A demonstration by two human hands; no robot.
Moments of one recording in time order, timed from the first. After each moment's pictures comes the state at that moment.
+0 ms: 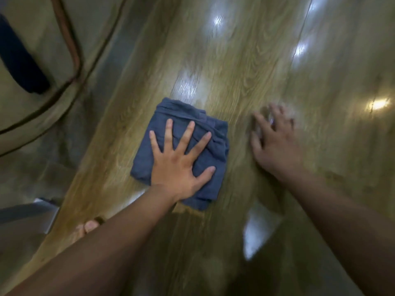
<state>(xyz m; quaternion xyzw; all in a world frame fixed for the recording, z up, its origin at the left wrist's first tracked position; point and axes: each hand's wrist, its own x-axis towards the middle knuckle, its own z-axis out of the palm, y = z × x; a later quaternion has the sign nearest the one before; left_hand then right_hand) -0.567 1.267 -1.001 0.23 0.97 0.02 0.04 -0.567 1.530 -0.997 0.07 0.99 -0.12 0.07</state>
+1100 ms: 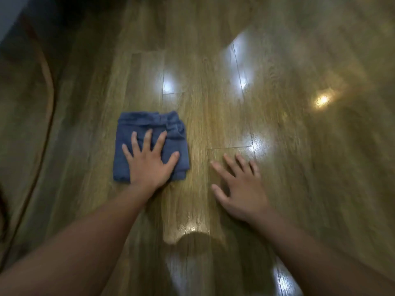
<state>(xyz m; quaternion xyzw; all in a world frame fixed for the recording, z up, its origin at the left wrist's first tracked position) -0.794 1.424 -0.997 0.21 0.97 0.03 0.07 -0.610 1.610 -0.989 0.16 0.97 -0.15 0.10</state>
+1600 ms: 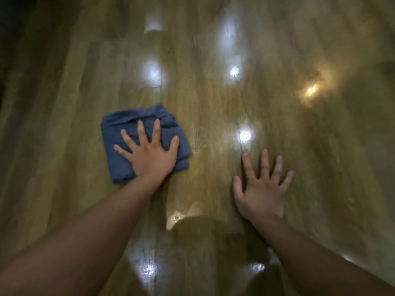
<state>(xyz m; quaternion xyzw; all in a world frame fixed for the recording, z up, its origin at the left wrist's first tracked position) -0.741 1.562 -0.992 0.09 0.99 0.02 0.11 -0.535 1.723 -1.007 0.36 0.92 -0.08 0.12</state>
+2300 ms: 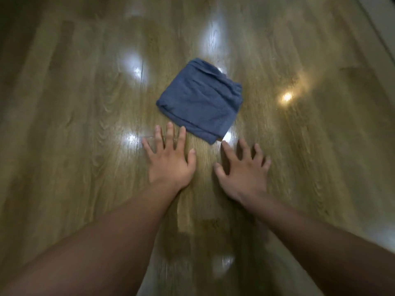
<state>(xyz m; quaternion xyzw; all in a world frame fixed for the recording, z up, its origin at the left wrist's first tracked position) -0.662 1.604 -1.017 0.28 0.95 0.04 0.10 -0.539 1.743 -0.986 0.32 0.94 -0.08 0.12</state>
